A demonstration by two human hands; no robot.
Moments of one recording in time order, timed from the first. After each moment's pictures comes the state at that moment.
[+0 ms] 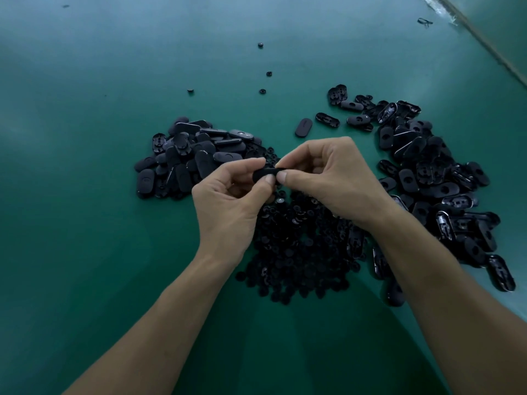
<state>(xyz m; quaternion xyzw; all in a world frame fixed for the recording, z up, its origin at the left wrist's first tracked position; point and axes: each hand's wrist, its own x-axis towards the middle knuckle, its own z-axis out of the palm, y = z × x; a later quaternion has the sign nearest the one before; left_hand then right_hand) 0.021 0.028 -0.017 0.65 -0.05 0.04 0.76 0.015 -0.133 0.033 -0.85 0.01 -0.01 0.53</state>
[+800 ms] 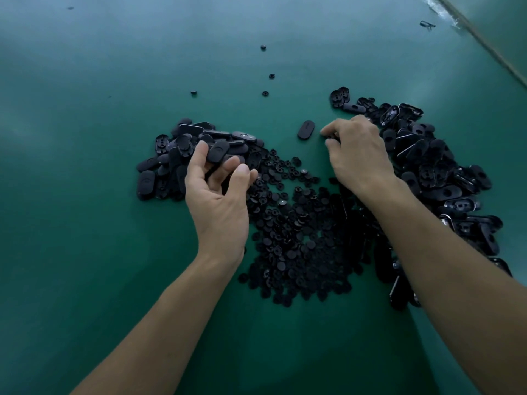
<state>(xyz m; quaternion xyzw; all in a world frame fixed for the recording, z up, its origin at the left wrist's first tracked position) 0.026 0.027 -0.016 0.56 0.06 0.07 0.82 0.059 -0.169 0.012 -0.97 0.14 -0.08 0.18</state>
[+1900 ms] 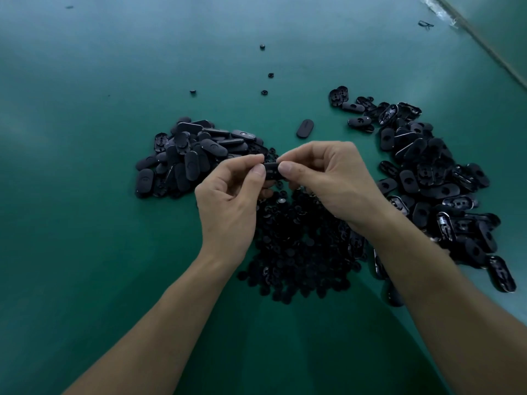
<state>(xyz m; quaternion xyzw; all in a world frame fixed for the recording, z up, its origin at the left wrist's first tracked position) 0.019 0.027 -0.013 0.64 -0.04 0.06 0.76 0.015 -0.130 0.023 -0.79 0.01 -0.02 0.61</state>
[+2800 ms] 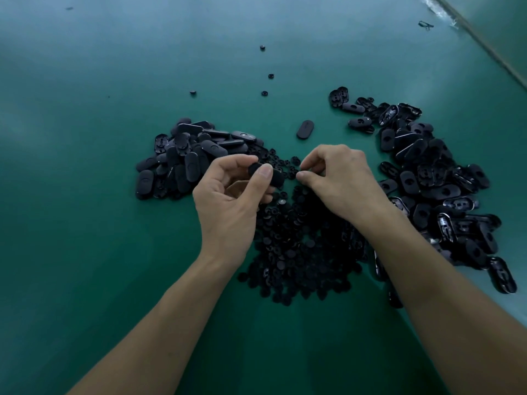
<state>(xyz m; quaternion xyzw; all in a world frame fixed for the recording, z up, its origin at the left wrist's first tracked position) 0.018 0.028 -0.011 0.62 -0.05 0.05 0.78 0.025 -0.141 0.016 -0.95 0.11 -0.01 0.29</state>
